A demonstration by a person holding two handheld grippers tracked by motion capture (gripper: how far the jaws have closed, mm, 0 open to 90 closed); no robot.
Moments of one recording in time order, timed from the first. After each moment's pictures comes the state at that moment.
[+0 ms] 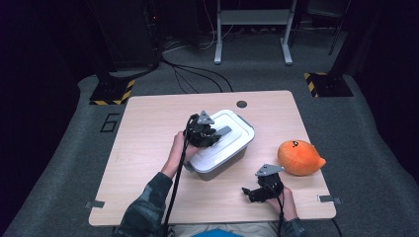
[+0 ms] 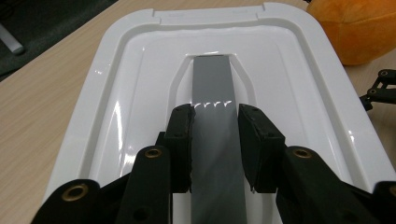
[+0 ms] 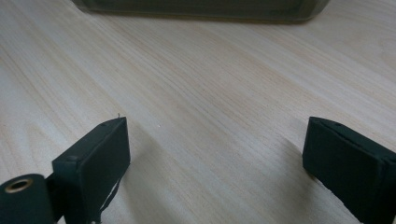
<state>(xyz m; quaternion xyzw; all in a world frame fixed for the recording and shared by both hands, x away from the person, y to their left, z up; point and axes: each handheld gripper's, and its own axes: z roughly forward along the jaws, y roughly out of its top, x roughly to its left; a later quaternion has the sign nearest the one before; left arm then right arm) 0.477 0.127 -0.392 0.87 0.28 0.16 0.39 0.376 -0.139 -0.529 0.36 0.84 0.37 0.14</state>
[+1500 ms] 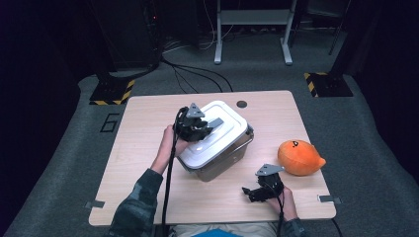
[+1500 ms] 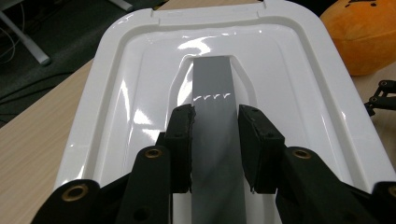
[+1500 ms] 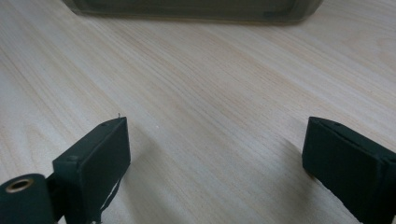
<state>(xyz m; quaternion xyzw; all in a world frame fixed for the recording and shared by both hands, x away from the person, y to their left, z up) 0.472 0.152 -0.358 0.86 0.28 0.19 0.39 0.376 -0.139 -0.529 0.37 0.84 0.37 0.14</state>
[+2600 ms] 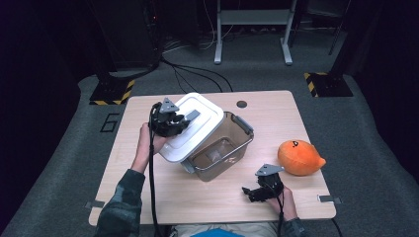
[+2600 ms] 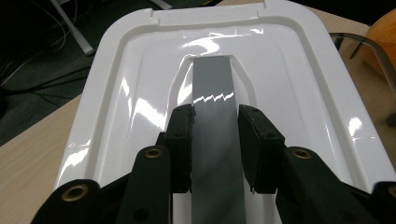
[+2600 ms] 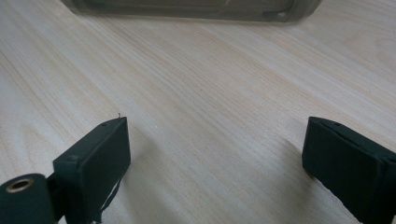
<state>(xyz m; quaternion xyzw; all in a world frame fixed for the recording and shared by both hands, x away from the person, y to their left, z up) 0.470 0.214 -0.343 0.82 0.34 0.23 0.39 0.376 -0.139 -0.529 0.36 0.84 0.37 0.15</state>
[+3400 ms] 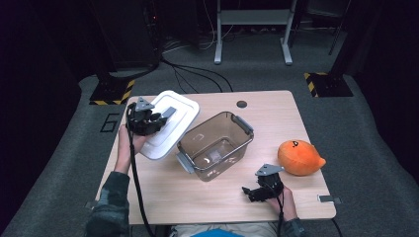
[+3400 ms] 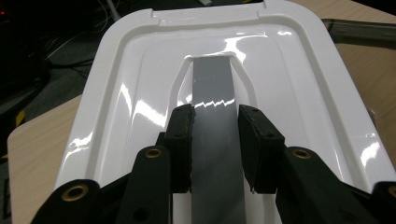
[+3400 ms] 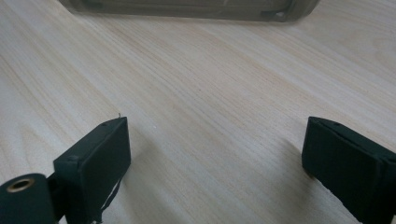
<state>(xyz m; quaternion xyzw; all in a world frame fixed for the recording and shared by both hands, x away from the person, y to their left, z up) 0.473 0.279 -0.347 0.79 0.41 0.27 0.37 0.376 -0.139 -0.529 0.37 0.84 0.37 0.15</state>
